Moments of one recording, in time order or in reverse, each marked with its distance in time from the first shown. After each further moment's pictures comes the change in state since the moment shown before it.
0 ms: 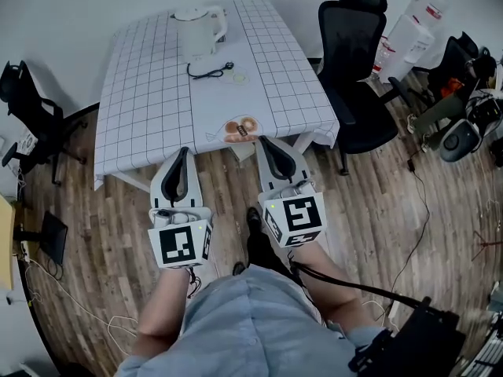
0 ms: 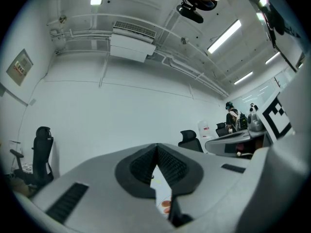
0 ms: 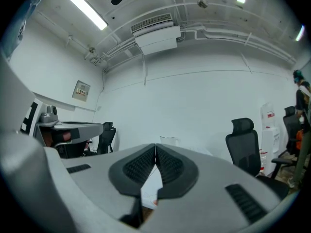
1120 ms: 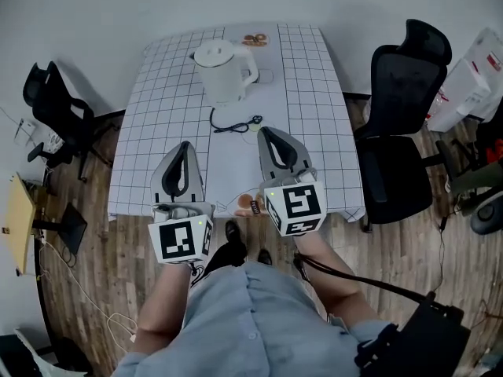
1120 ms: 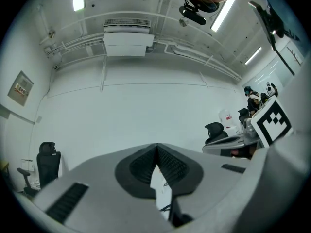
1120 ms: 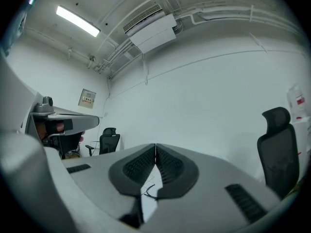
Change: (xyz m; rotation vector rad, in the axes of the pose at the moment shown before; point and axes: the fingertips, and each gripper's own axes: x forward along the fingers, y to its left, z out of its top) left arm 0.206 0.054 0.004 0.116 0.040 0.180; right arm 0.224 -0.105 0.016 0.040 -0.023 0.194
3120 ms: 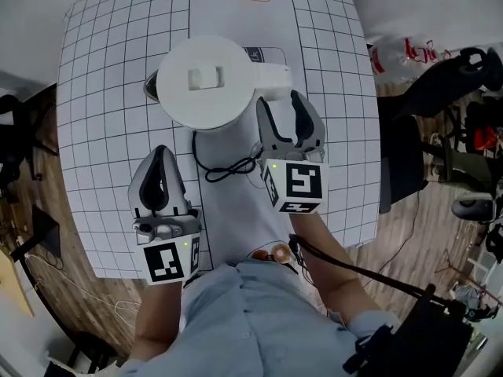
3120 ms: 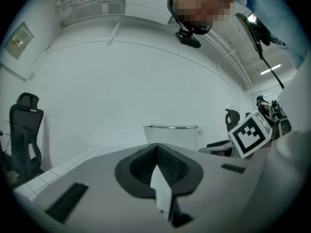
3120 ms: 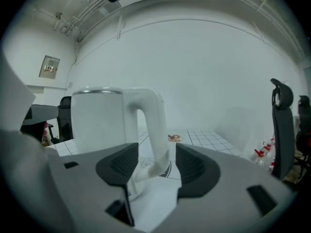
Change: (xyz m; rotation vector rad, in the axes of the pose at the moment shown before) left arm 0.233 0.102 -0.210 -0.213 0.193 -0.075; right arm 0.272 -0.138 -0.165 0.015 0.315 -0.294
